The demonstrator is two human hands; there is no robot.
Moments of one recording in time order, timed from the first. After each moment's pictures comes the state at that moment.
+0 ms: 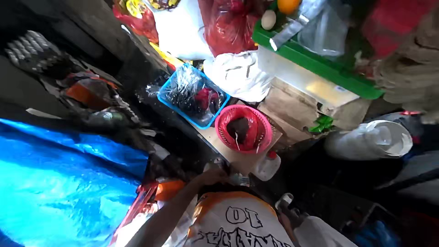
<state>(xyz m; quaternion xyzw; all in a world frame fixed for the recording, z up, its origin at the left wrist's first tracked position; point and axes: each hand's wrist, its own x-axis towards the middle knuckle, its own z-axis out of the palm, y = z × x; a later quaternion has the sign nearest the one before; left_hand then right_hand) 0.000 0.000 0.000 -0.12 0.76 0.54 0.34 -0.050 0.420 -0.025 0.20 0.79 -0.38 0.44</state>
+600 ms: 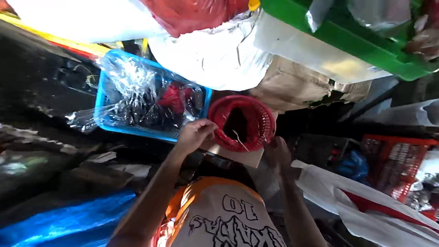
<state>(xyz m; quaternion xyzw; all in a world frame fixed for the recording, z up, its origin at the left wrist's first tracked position) -0.169 -0.211 0.081 -0.06 0.77 0.62 0.10 -0.195 0.133 0.086 0.05 0.97 -0.16 0.20</state>
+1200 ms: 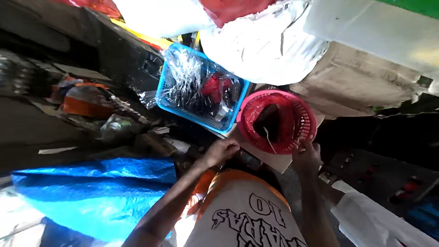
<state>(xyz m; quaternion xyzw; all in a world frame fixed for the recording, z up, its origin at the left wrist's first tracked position) -0.085 -0.182 0.055 -0.10 0.82 0.51 0.24 -0.201 0.143 0.036 0.04 0.96 -0.22 0.17</state>
